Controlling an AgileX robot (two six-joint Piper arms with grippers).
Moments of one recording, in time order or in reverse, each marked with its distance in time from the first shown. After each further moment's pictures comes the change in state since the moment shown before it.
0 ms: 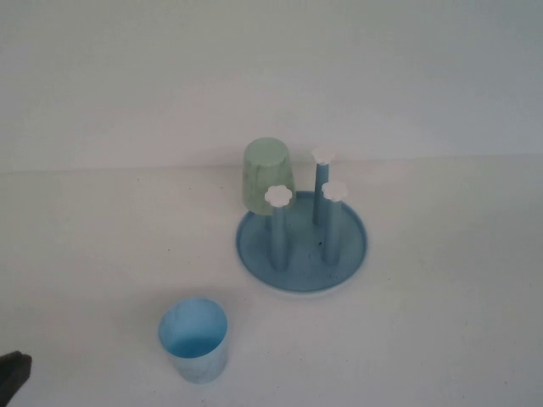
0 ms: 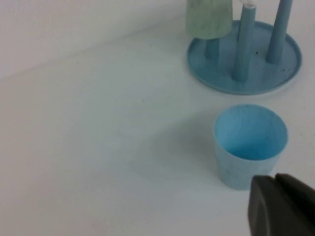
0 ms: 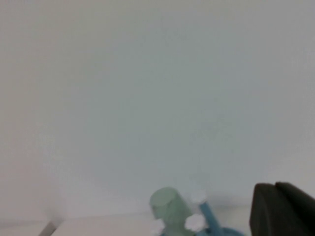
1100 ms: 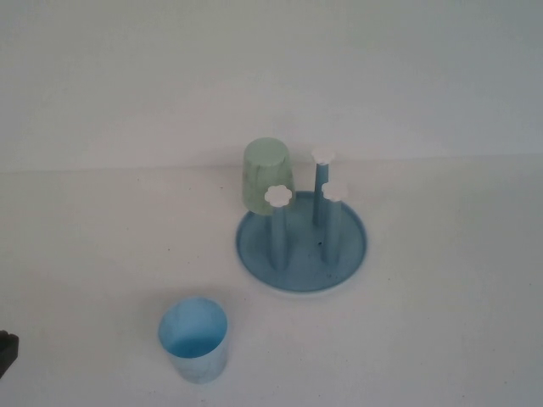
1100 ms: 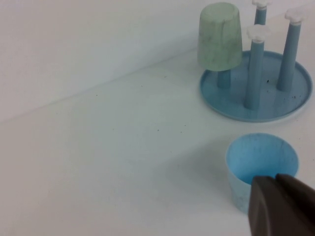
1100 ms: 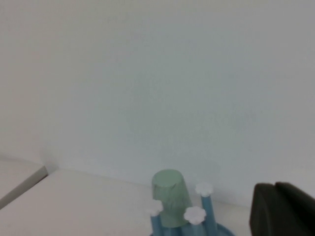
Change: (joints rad) right arm 0.001 0.197 -0.134 -0.011 -0.154 -0.229; left arm 0.000 -0.001 -0.031 0.001 -0.050 0.028
